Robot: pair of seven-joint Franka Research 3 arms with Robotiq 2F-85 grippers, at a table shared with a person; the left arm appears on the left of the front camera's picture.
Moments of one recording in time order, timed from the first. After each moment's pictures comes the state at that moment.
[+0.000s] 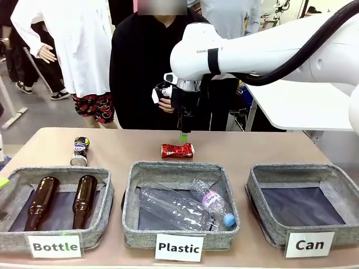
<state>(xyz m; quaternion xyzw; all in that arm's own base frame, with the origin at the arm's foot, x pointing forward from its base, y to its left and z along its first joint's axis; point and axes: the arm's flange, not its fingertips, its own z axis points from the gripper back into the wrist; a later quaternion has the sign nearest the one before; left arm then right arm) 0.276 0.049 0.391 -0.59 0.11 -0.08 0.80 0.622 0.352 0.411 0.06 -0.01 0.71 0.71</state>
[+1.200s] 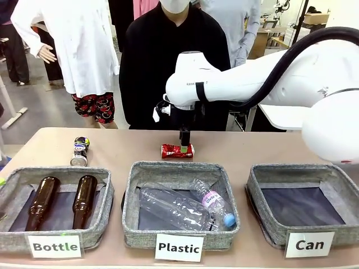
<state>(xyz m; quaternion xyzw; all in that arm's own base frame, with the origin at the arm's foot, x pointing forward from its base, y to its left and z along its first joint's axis) 0.273 0.051 0.393 -0.59 0.11 -0.08 0.80 0.663 0.357 0.326 0.03 0.01 0.70 0.72</state>
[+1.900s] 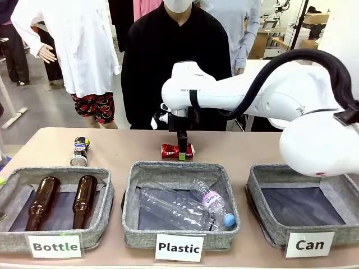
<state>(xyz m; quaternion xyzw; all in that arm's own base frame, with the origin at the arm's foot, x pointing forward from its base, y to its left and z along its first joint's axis) 0.273 0.051 0.393 -0.59 0.11 -0.08 0.80 0.673 0.364 0.294 0.06 0.06 0.69 0.71</state>
